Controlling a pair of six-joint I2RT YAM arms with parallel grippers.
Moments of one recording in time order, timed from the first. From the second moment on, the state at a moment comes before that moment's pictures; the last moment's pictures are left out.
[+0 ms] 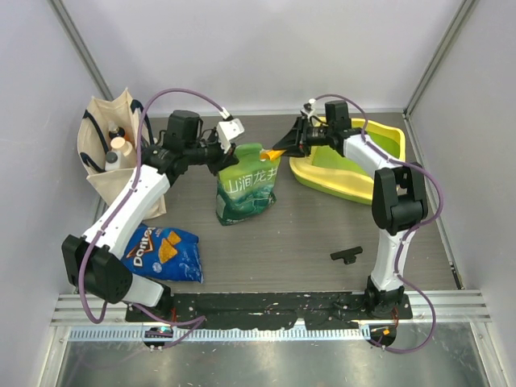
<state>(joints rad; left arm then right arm) -0.39 1.43 1.39 -0.55 0.58 0.48 0.24 2.00 1.55 -0.18 -1.02 0.79</state>
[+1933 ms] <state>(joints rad) -0.46 1.30 1.18 -0.32 0.52 0.91 0.02 1.97 1.33 0.59 -1.26 1.48</state>
